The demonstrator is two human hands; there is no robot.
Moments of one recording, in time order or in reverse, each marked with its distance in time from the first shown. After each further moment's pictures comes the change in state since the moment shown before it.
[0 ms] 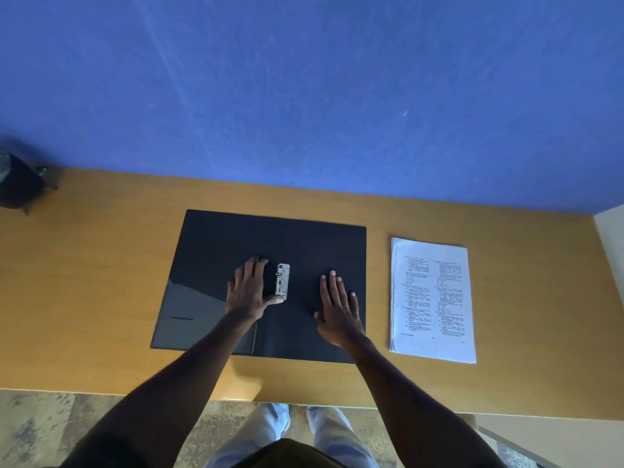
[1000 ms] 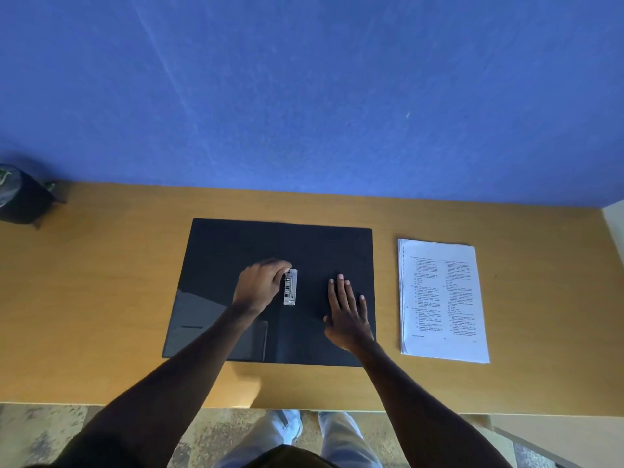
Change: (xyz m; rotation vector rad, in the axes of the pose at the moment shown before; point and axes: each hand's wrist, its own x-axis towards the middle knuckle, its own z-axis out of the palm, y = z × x) left_hand 0.012 0.009 -0.036 0.010 0.212 0.268; right_hand 0.000 -0.005 0.005 -0.006 0.035 0.022
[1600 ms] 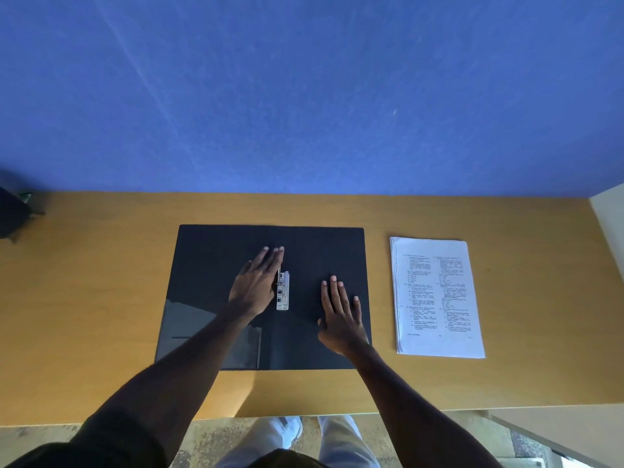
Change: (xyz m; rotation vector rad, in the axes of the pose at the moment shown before) left_hand 0.024 -0.015 0.028 0.374 -0.190 0.146; right_hand 0.004 0.002 0.007 0.031 -0.001 0.011
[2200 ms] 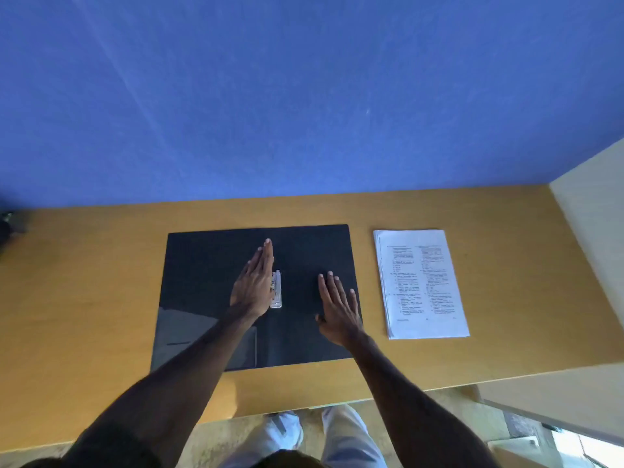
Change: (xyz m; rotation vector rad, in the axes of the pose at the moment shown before) left_hand -0.014 0.020 -0.007 -0.214 0.077 -0.053; right_hand -0.017 -0.004 -0.018 0.087 0.042 0.031
